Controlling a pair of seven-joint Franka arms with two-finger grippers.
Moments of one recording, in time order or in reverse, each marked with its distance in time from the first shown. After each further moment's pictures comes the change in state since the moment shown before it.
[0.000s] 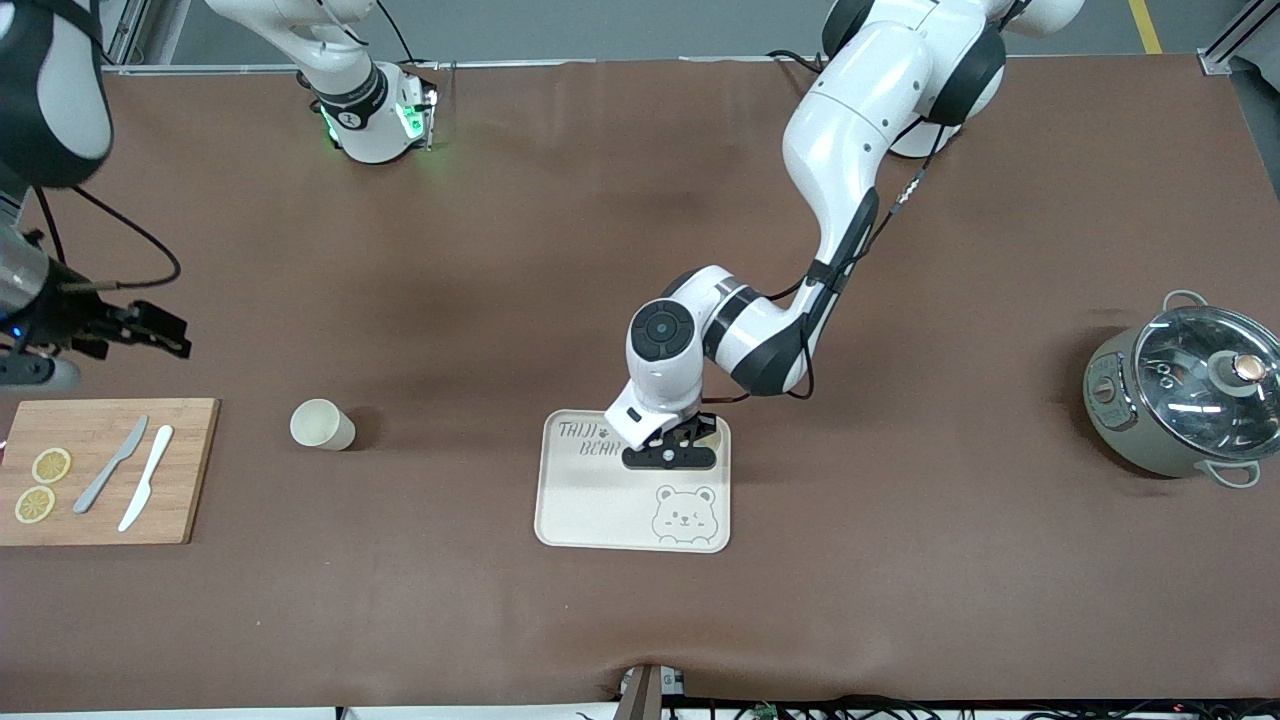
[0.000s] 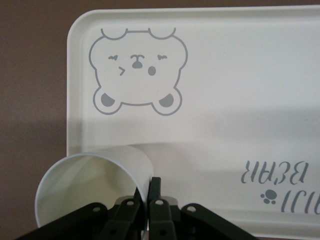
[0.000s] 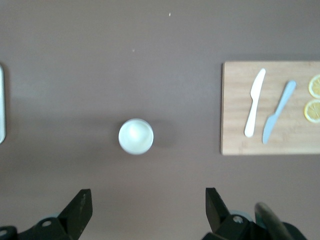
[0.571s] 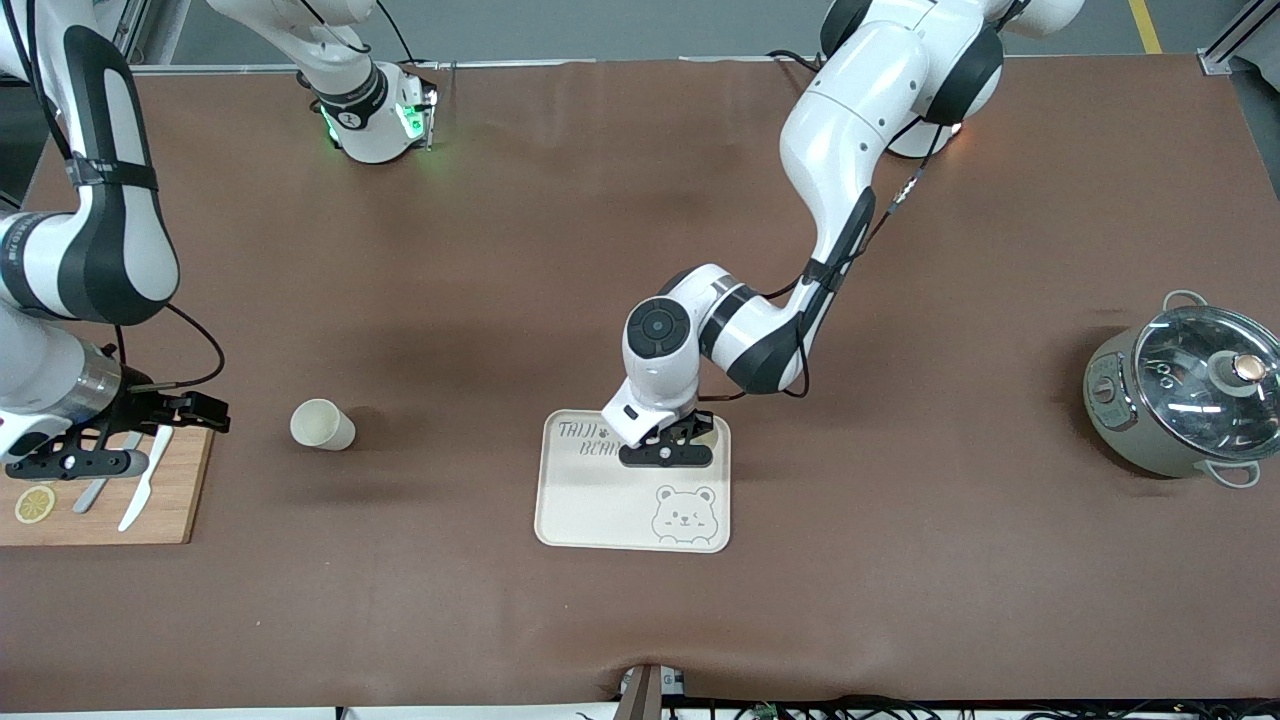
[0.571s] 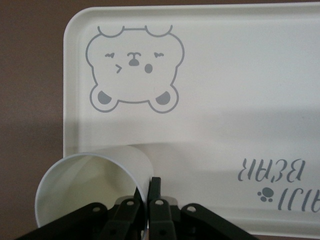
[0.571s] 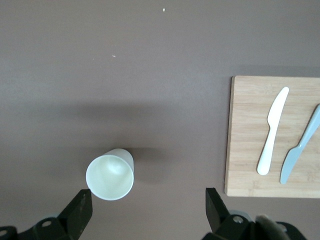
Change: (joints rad) left arm -0.005 0.001 0.002 0.000 0.000 0.001 -0.006; right arm -0.038 0.180 -0.001 -0.038 -0.001 0.218 -0.070
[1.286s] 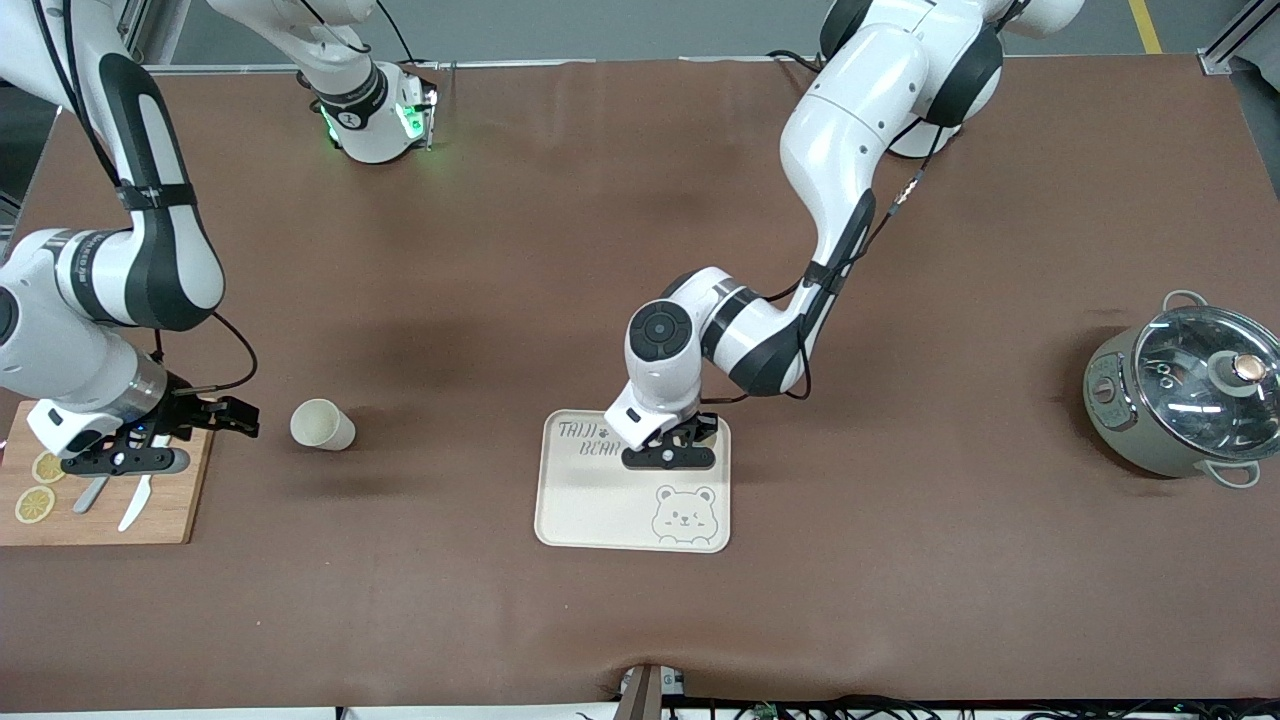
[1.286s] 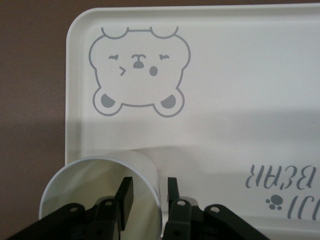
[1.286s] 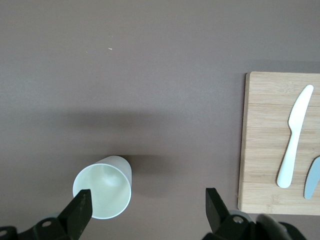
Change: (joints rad) left arm -0.001 0.011 0.011 0.000 0.000 0.012 0.000; right arm 0.000 0.000 0.002 -0.160 0.000 0.193 -0.001
